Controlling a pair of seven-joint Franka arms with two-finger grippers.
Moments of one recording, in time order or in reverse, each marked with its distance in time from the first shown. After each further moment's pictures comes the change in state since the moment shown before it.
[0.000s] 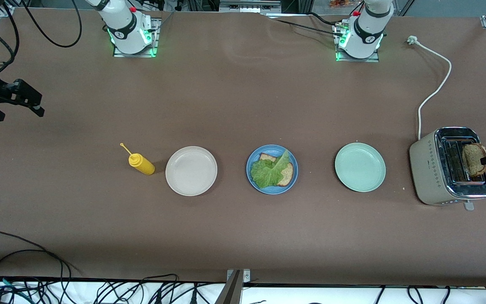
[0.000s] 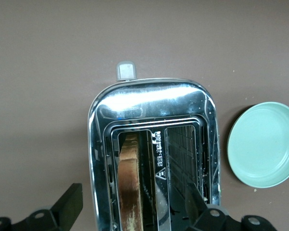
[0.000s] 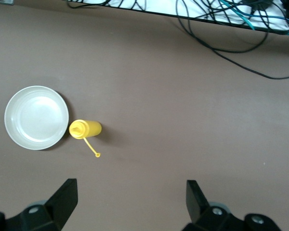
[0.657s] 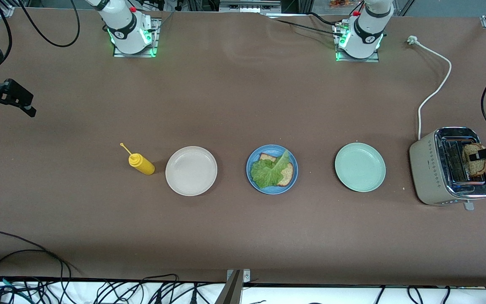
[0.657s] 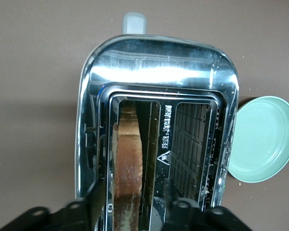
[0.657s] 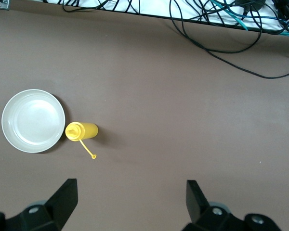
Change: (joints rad) left arm 0.029 0.028 -0.004 -0.032 -0.021 -0.061 -0.102; right arm -0.003 0.000 -0.015 0.009 0.000 0.000 0.000
